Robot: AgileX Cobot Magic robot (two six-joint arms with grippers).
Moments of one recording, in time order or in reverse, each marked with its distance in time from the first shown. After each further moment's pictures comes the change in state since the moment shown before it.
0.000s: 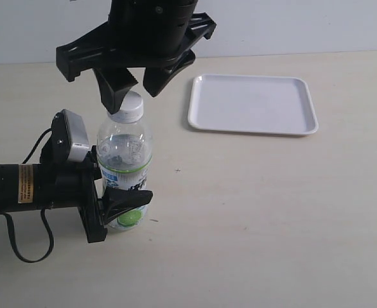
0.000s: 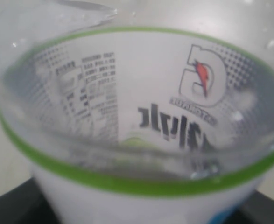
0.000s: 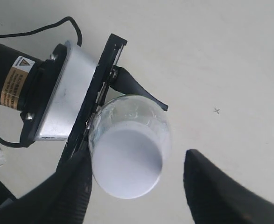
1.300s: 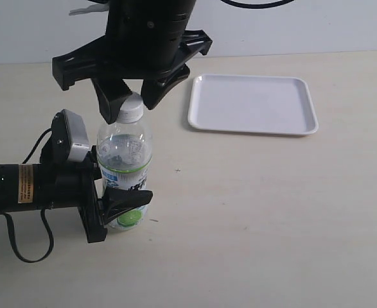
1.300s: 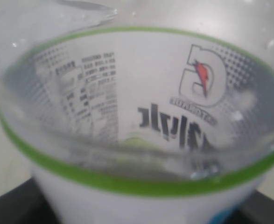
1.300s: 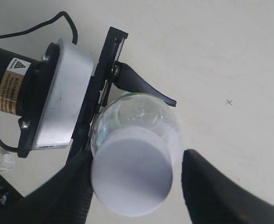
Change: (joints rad) left arm 0.000 0.000 0.000 0.000 0.000 0.000; right arm 0.000 0.036 0.000 0.021 0.000 0.053
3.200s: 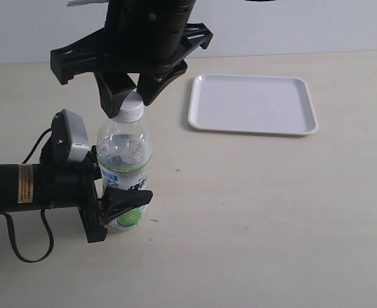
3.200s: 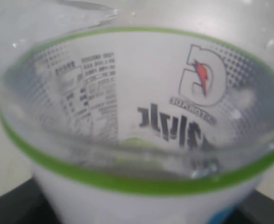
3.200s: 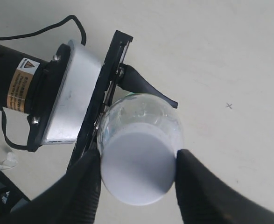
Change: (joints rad) left arm 0.000 0.000 0.000 0.000 0.000 0.000; right arm 0.000 -0.018 0.000 0.003 0.000 -0.018
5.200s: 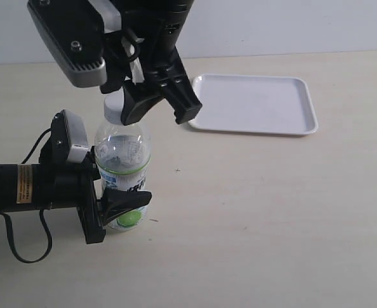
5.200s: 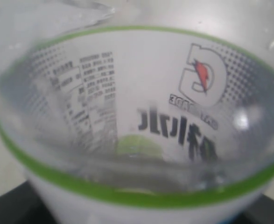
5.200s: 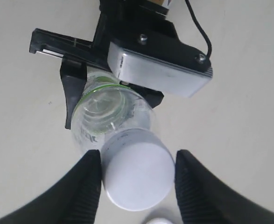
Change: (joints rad) left arm 0.000 -0.002 0.000 0.017 0.006 -0.001; right arm 0.000 0.000 0.000 0.043 -0.006 -1.576
